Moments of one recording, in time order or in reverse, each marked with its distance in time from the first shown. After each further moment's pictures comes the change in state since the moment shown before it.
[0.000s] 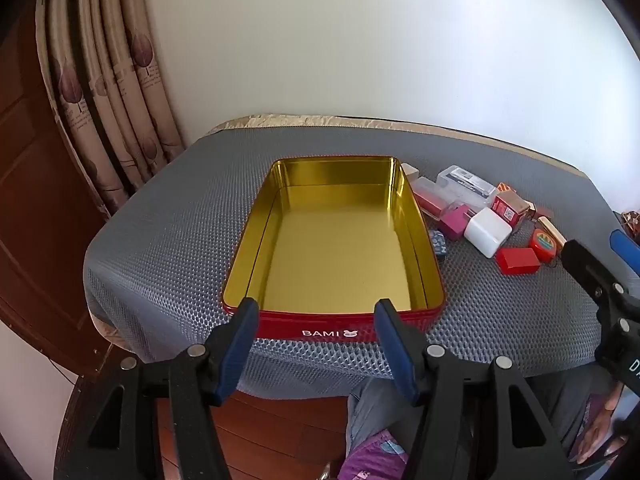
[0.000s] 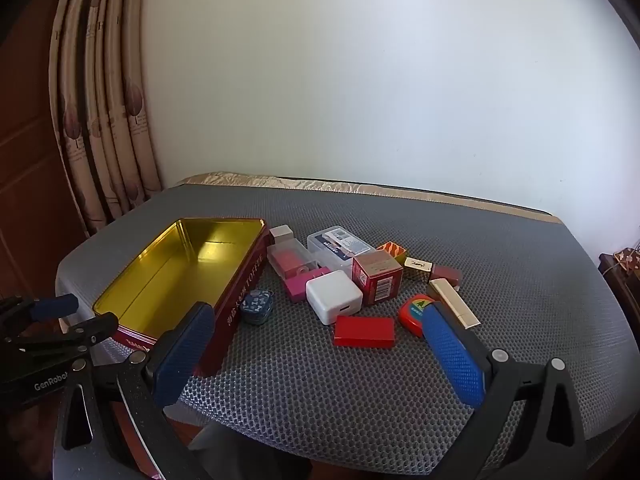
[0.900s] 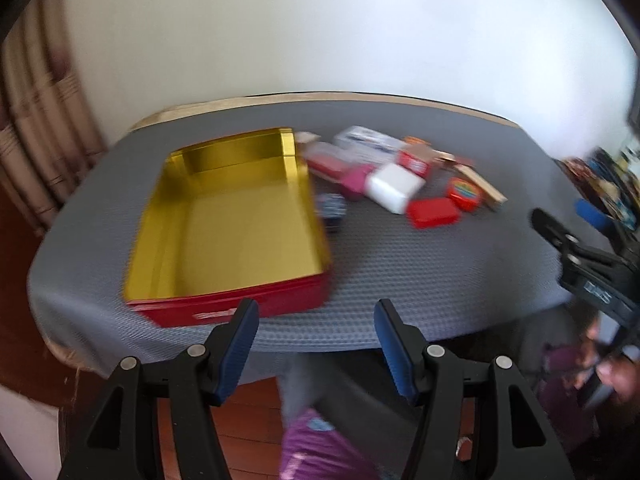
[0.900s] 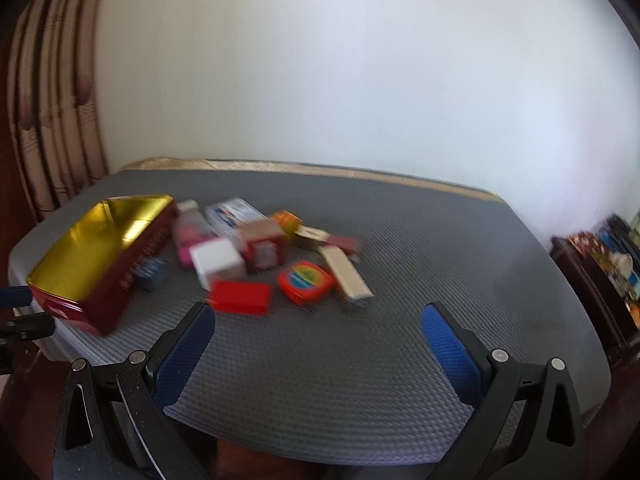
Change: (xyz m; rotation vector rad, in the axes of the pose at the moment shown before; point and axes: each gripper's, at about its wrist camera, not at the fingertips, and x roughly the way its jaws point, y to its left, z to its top) left arm 0.000 -0.054 -0.008 0.169 0.105 -0.287; right arm 0.000 -0.095 -0.036 0.021 0.052 -0.189
